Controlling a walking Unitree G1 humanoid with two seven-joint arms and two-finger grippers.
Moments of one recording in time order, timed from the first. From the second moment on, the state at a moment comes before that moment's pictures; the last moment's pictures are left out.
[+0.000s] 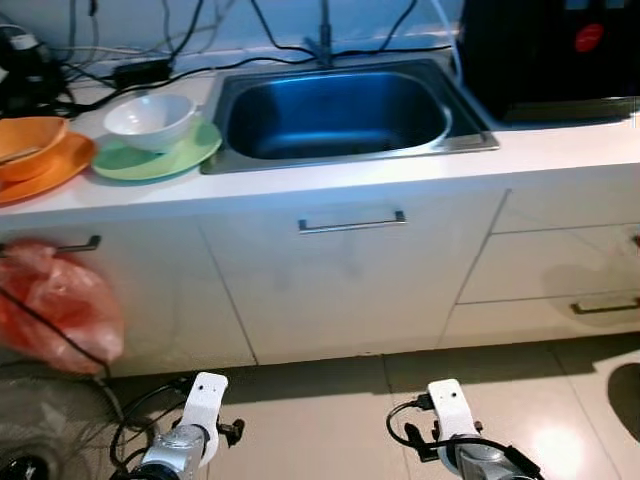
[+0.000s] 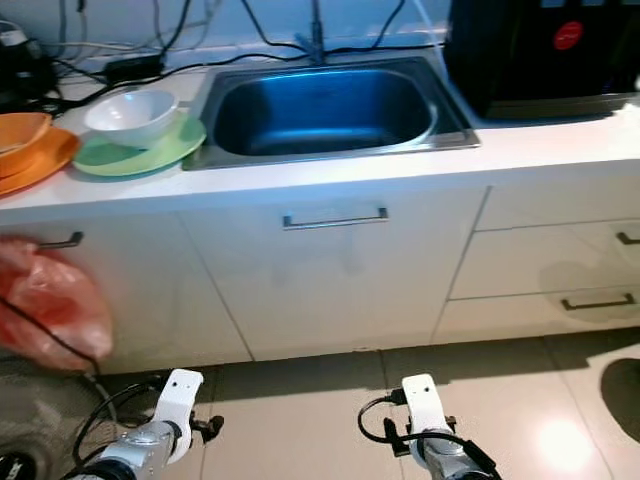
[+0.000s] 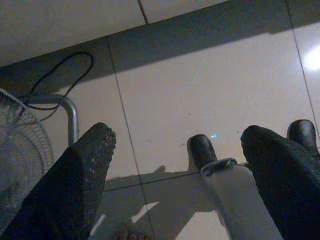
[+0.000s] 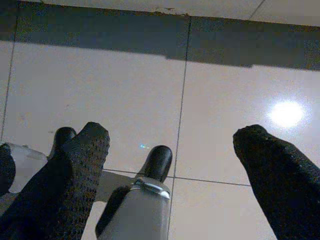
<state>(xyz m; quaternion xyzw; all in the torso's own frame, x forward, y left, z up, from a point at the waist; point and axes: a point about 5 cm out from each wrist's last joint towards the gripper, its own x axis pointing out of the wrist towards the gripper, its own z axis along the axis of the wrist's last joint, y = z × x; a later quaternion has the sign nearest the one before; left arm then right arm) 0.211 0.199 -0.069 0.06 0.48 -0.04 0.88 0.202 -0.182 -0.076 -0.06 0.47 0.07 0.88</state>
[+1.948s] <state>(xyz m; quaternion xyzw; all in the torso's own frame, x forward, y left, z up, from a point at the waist) 0.193 0.204 -0.077 0.09 0.49 -0.08 0.87 0.178 -0.181 -0.087 -0.04 0.48 0.08 0.87</state>
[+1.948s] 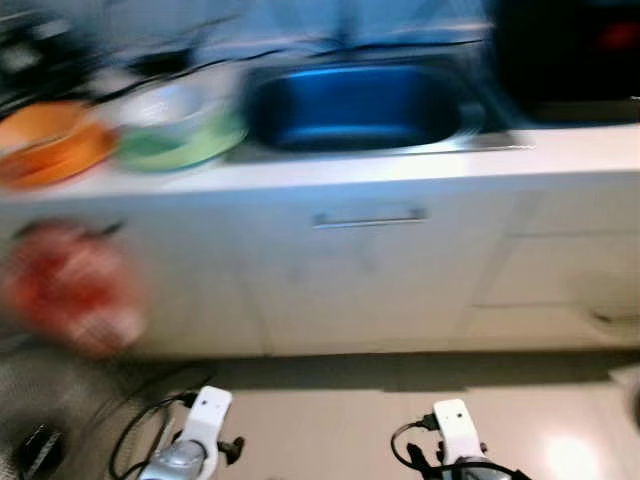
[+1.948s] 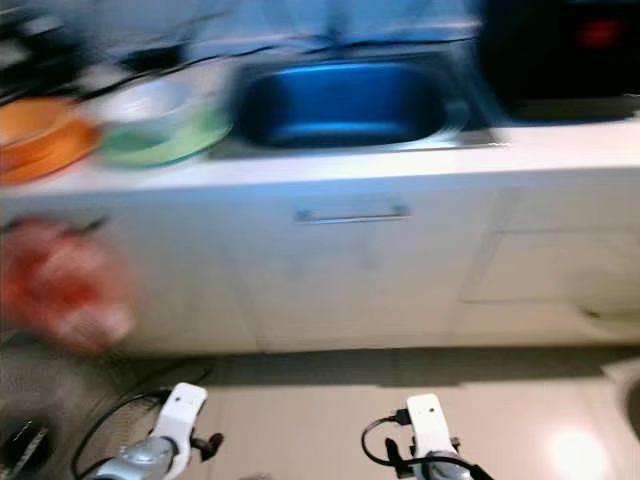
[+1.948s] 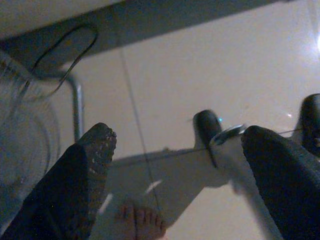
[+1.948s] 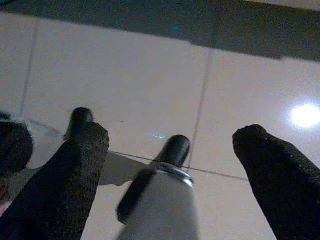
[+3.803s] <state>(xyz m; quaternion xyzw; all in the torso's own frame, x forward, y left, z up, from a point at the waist) 0.224 0.203 -0.050 0.07 0.32 -0.09 0.94 0.229 -0.156 -0.057 0.00 0.35 0.07 0.93</state>
